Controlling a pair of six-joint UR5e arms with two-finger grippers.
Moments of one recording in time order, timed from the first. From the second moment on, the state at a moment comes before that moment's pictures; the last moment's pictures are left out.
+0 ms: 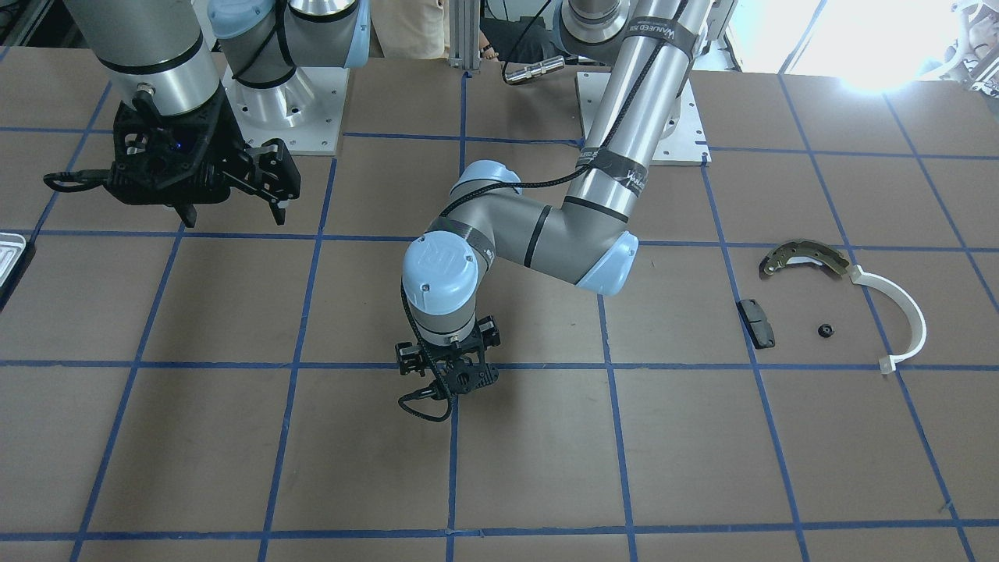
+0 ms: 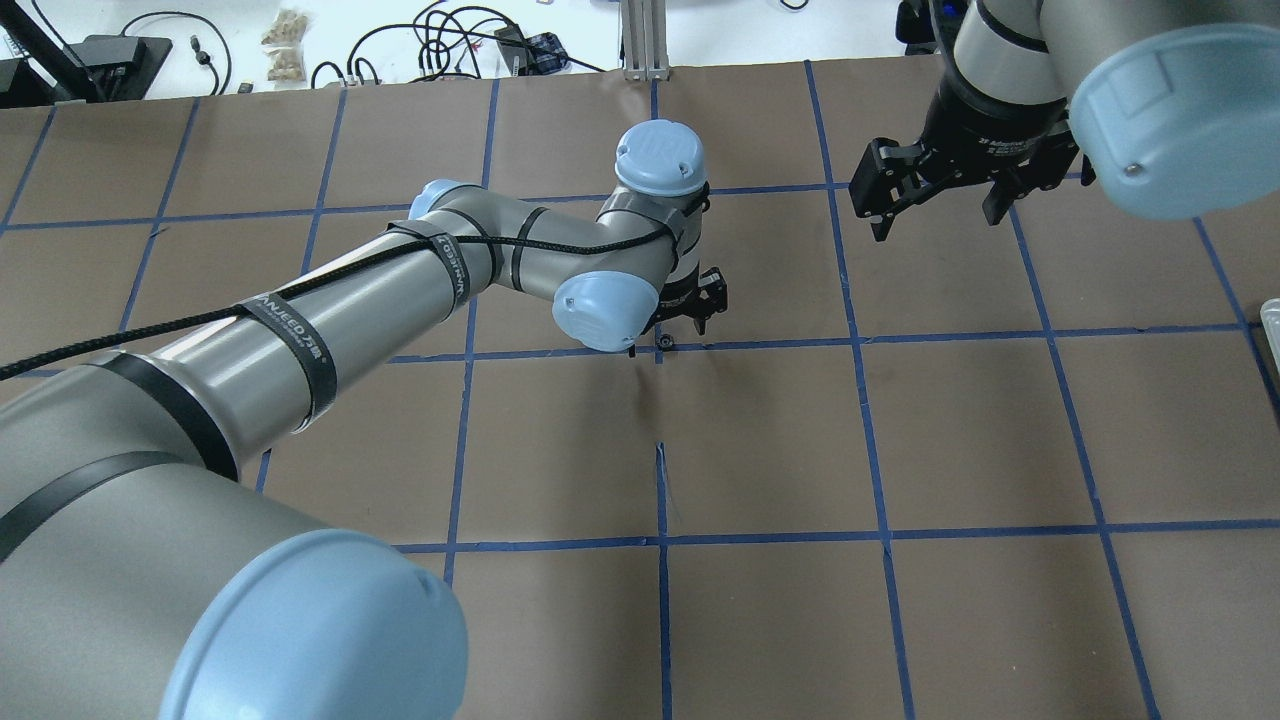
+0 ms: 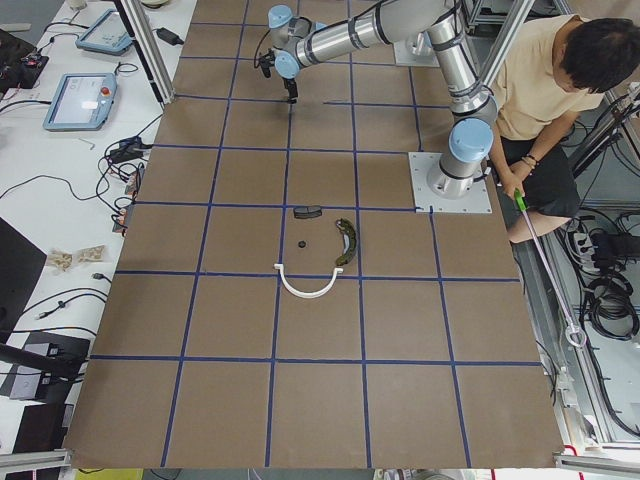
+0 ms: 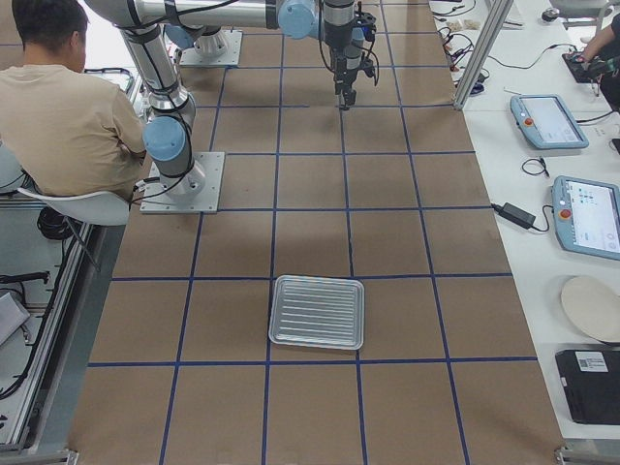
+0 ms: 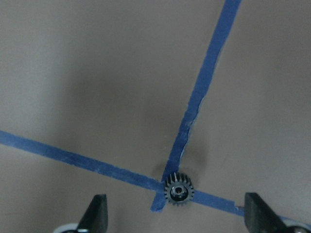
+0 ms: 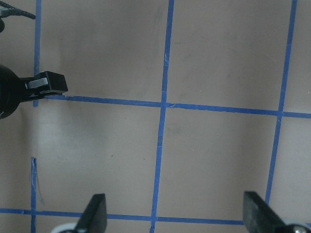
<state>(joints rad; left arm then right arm) -1.98 -2.21 -1.53 -1.03 1.56 -0.72 1.60 -1.55 1.60 -1.67 -1.61 -0.06</state>
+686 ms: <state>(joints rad) -1.98 -2.23 -1.50 -1.03 1.57 -0.70 1.60 -1.56 1.60 -1.67 -1.61 -0.06</state>
